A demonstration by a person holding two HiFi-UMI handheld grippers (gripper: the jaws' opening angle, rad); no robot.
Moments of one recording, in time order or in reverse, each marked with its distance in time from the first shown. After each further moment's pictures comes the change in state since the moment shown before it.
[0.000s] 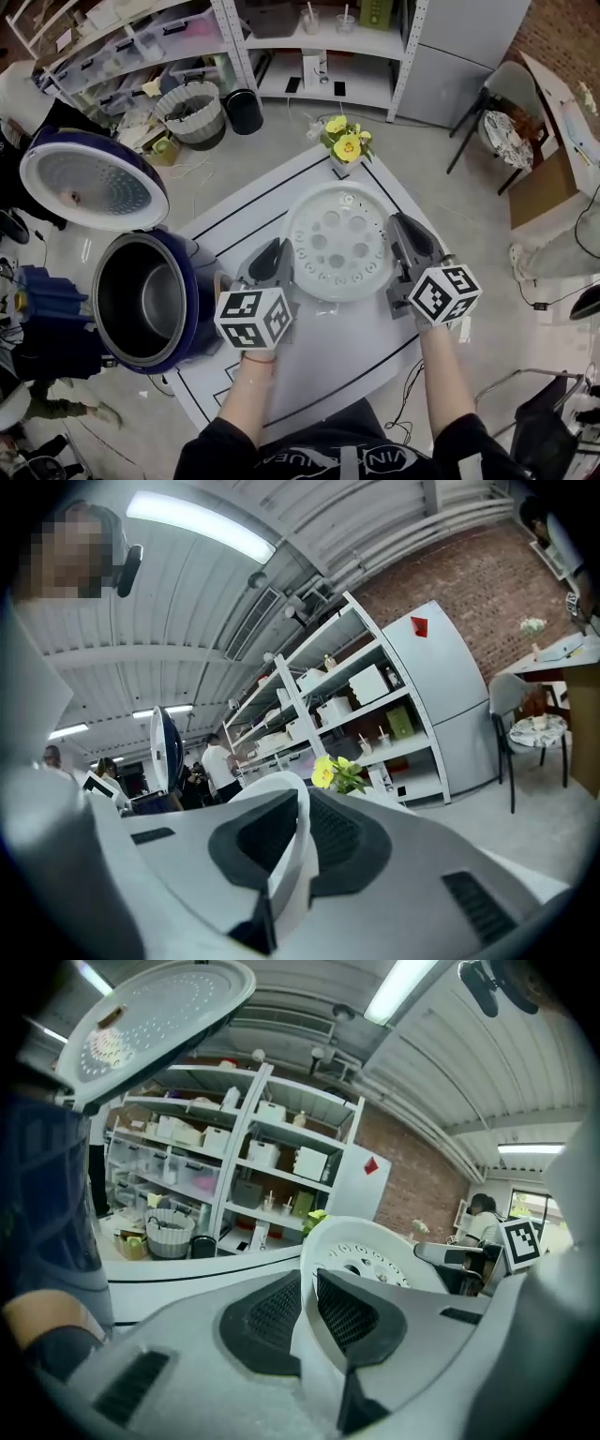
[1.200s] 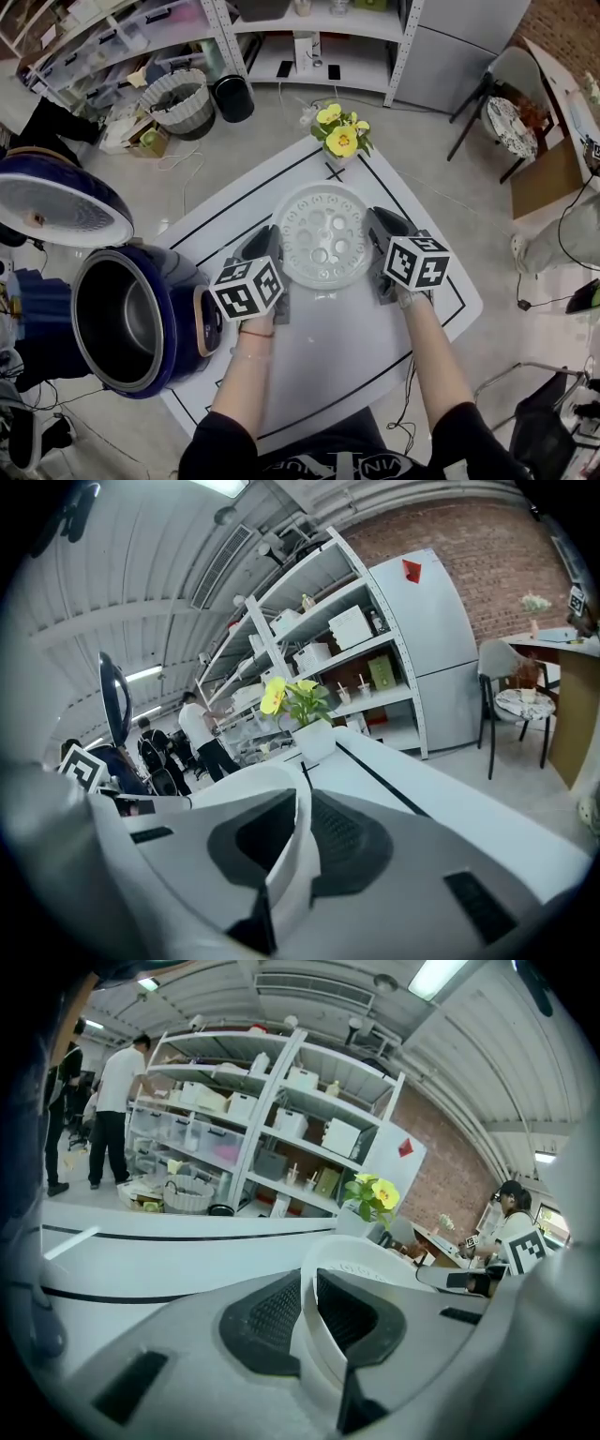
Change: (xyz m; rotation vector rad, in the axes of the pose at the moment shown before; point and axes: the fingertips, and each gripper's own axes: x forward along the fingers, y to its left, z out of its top) left arm 0.082 0.058 -0.051 -0.135 0.135 0.096; right arm 0.073 -0.067 -0.096 0.032 0.311 -0.129
